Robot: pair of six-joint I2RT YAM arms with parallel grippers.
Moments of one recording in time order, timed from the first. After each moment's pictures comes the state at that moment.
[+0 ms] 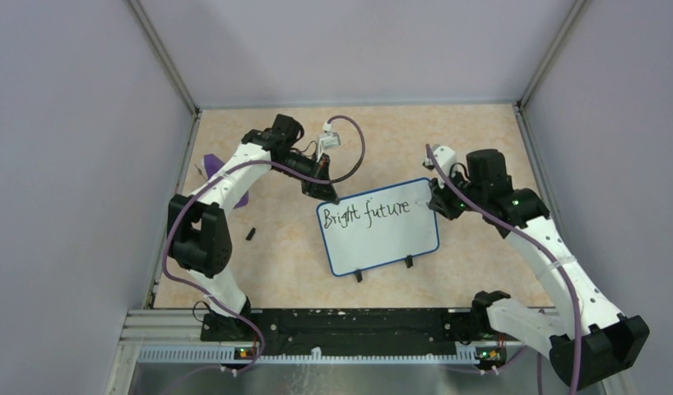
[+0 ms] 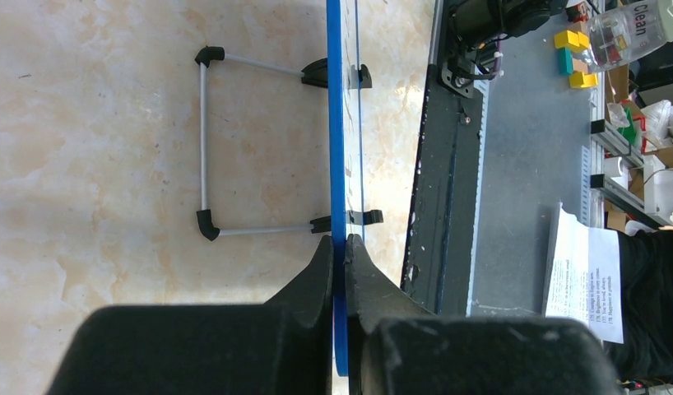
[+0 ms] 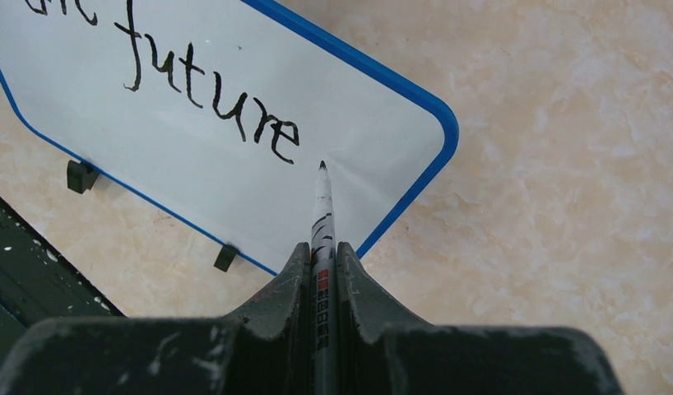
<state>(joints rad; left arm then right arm) -0.35 1.74 1.47 -0.95 1.08 0.47 0.34 1.00 1.02 -0.77 -0.29 -0.34</state>
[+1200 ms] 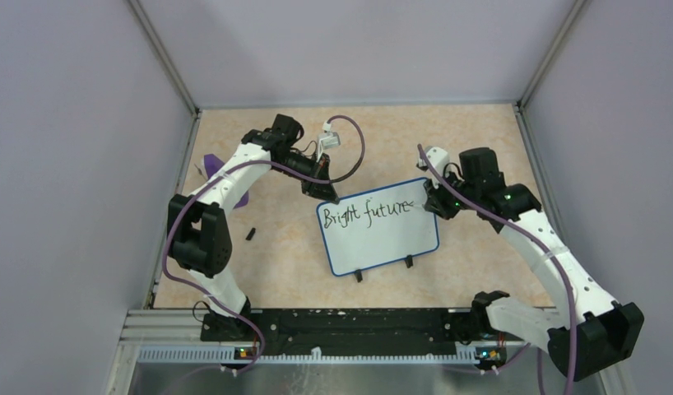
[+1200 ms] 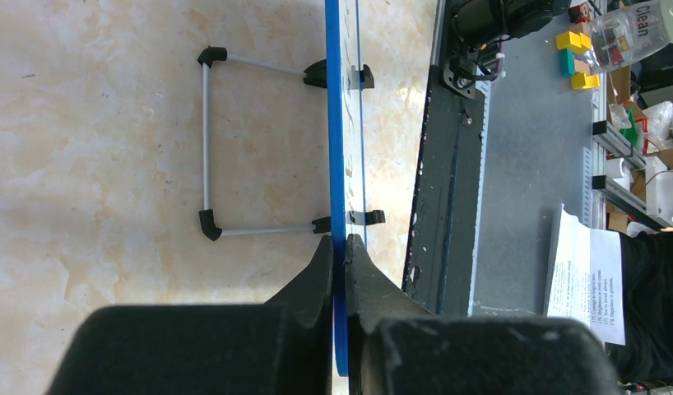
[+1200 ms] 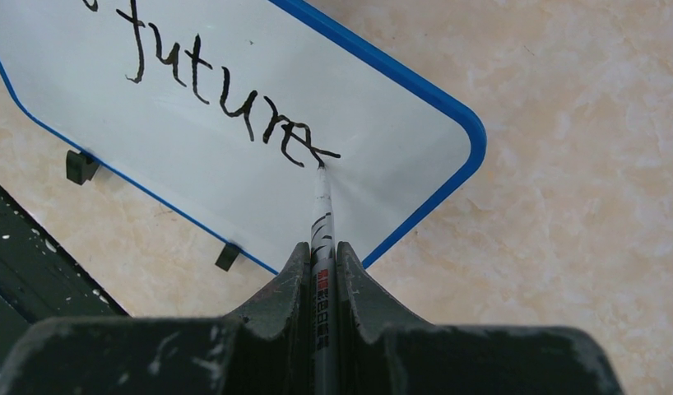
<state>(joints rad) -0.35 1.74 1.47 -0.94 1.08 0.47 0.36 1.06 1.02 -0.76 -0.31 -0.35</state>
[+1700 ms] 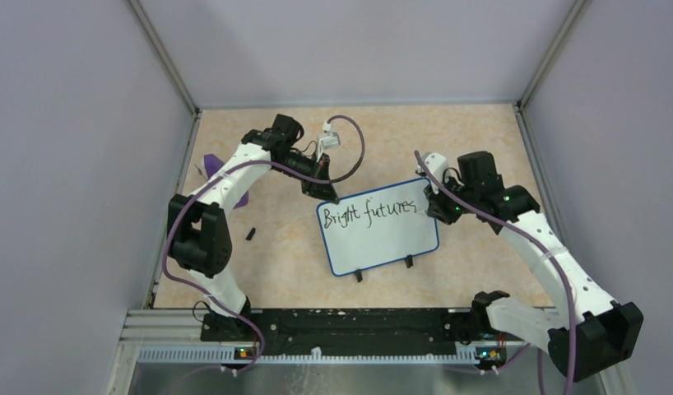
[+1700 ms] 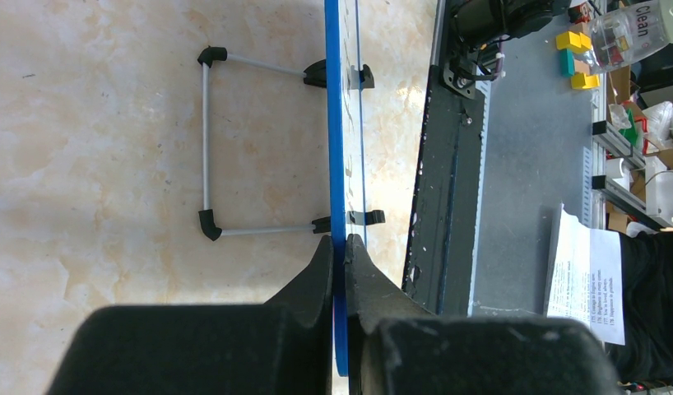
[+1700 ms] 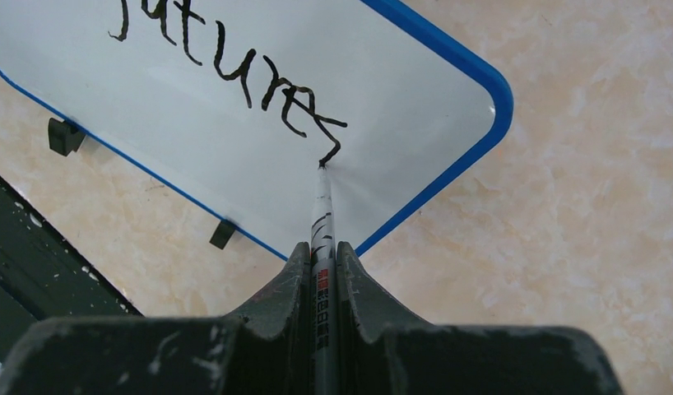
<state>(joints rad) -0.35 1.74 1.47 -0.94 1.08 0.47 0.37 1.05 1.00 -0.80 -0.28 -0.39</state>
